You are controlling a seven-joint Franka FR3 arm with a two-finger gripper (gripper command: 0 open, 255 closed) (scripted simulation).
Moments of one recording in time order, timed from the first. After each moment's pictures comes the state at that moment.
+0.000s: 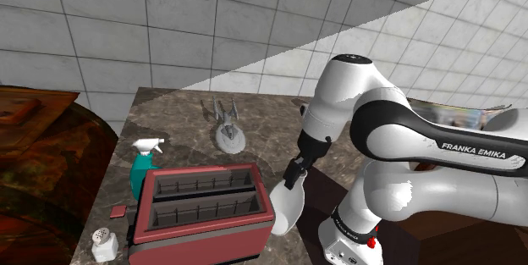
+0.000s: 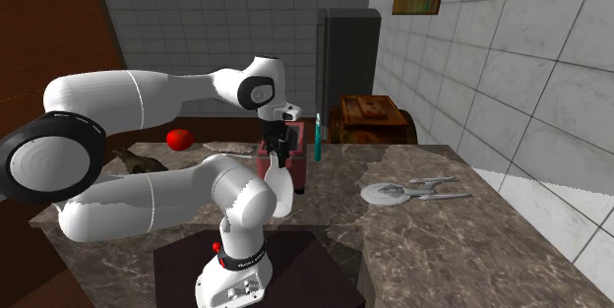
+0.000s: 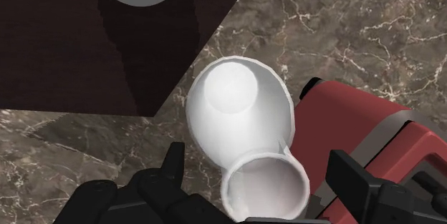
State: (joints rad) arm 0.23 -1.21 0.39 -2.91 0.37 1.73 0.32
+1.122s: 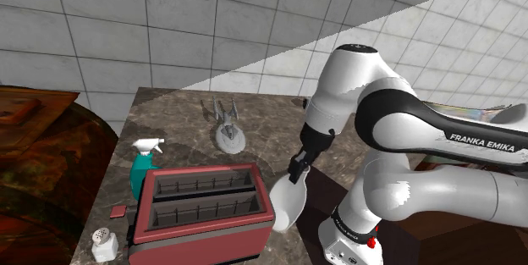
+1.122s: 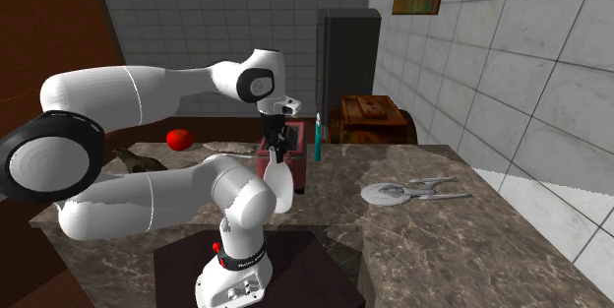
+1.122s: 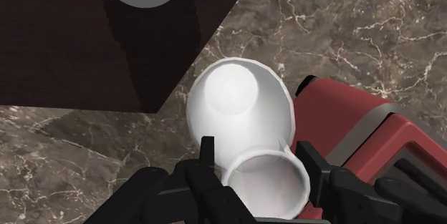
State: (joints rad) arm 0.22 -1.21 0.37 -2.86 0.35 1.68 0.32
